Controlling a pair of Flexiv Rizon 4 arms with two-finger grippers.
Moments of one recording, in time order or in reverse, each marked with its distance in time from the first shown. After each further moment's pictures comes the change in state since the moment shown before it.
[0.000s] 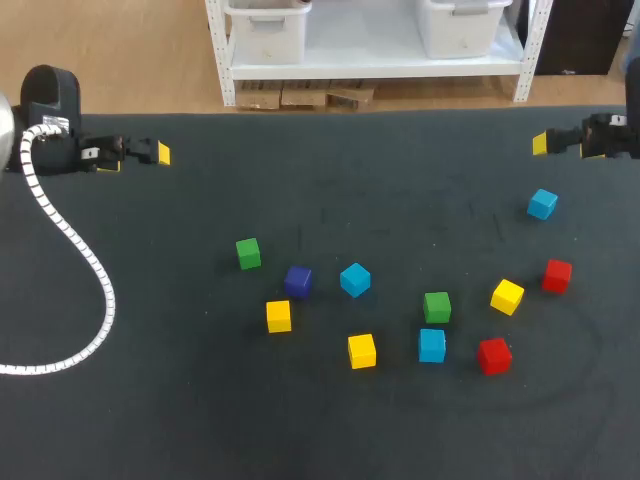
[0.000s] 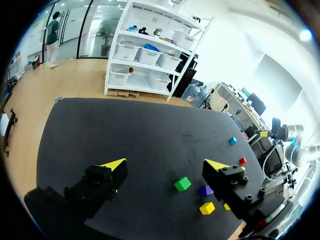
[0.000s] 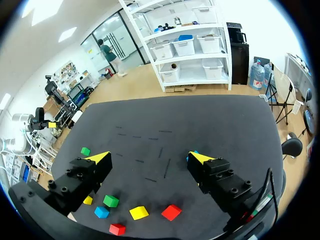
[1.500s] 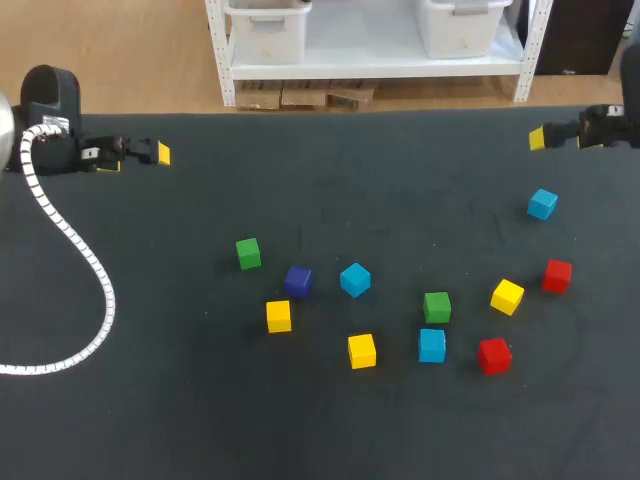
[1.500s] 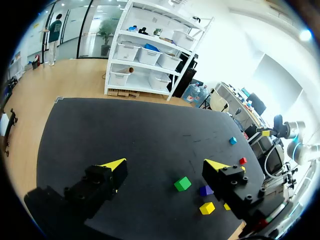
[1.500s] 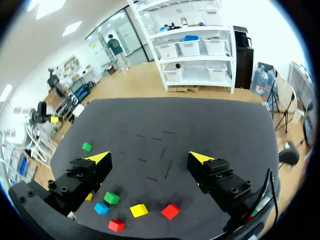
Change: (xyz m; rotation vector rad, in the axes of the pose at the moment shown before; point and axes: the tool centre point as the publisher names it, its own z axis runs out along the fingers) left arm 0.000 0.000 0.000 0.000 0.000 0.000; right arm -0.009 0.013 -0.007 -0.001 0.050 -0.103
